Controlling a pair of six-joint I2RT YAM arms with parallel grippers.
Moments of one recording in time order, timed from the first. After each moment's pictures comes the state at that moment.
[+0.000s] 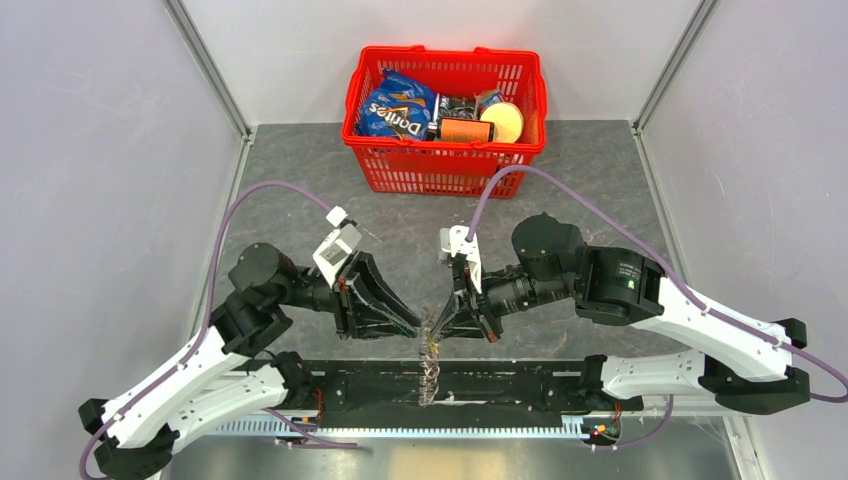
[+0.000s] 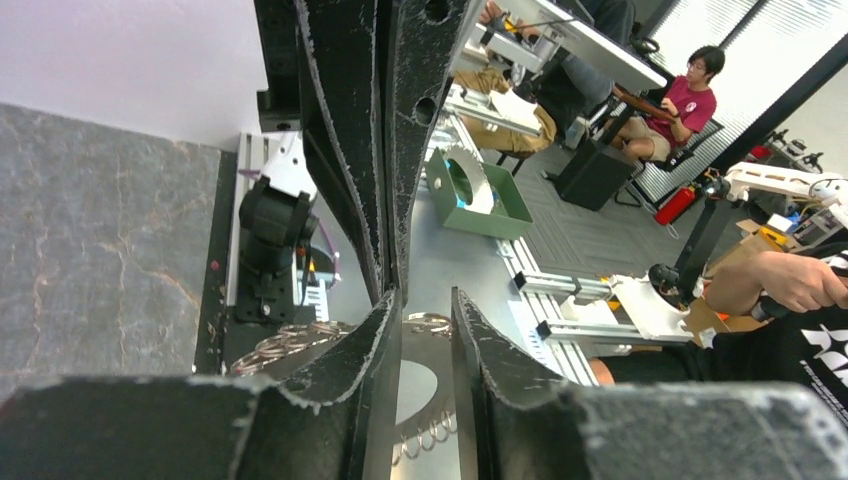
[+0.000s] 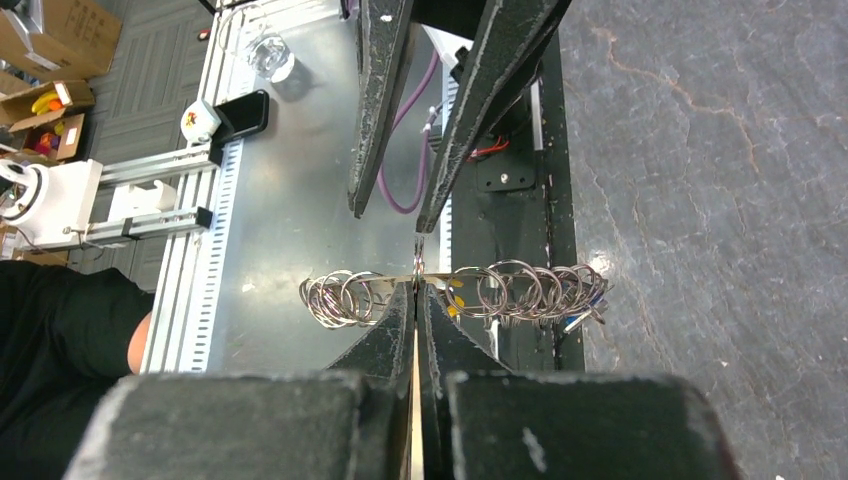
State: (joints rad) left arm -0.87 0.68 0.86 0.06 0.88 -0.61; right arm 1.22 1.10 1.44 -0.70 -0.47 0.16
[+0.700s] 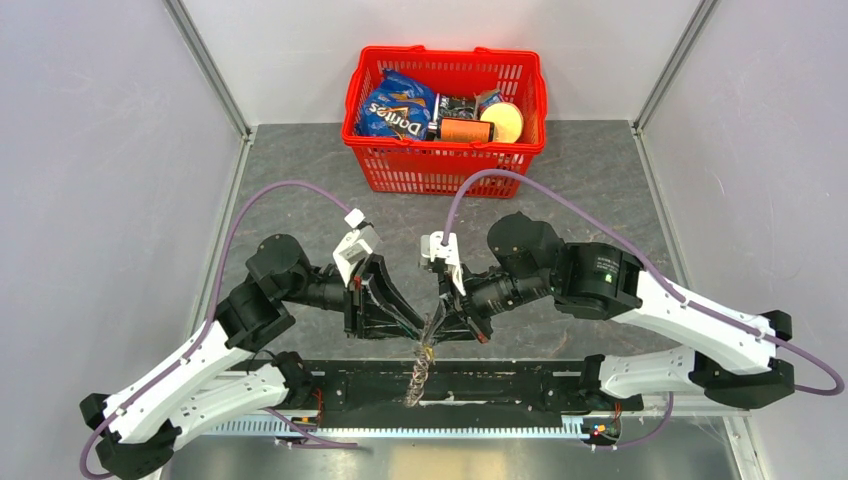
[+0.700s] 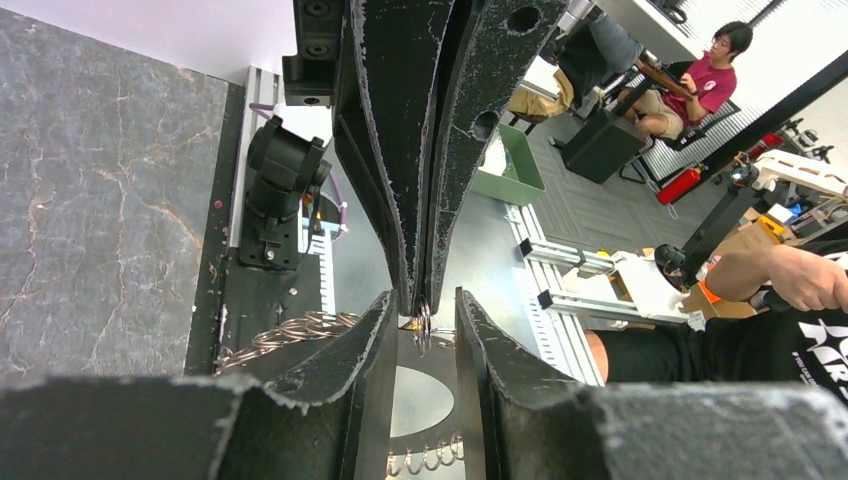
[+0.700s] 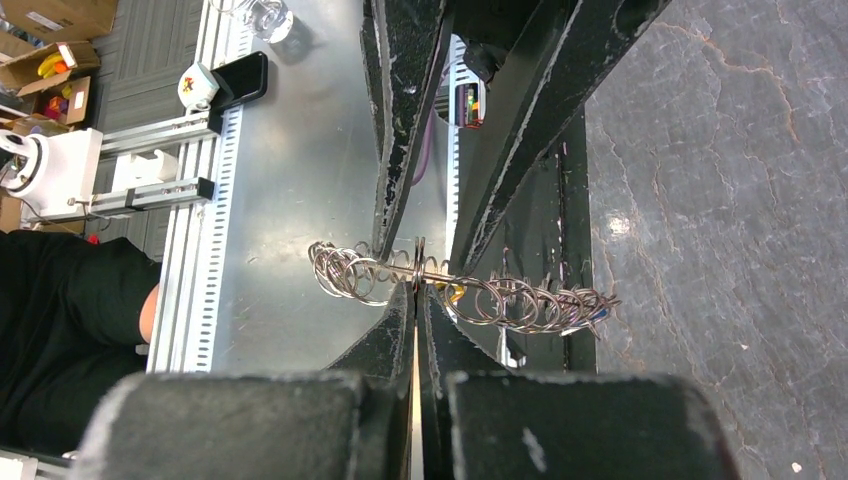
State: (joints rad) left arm -0.87 0.72 0.89 -0.14 0.89 -0.53; right arm 1.22 1.17 1.46 -0.76 -0.50 0.14
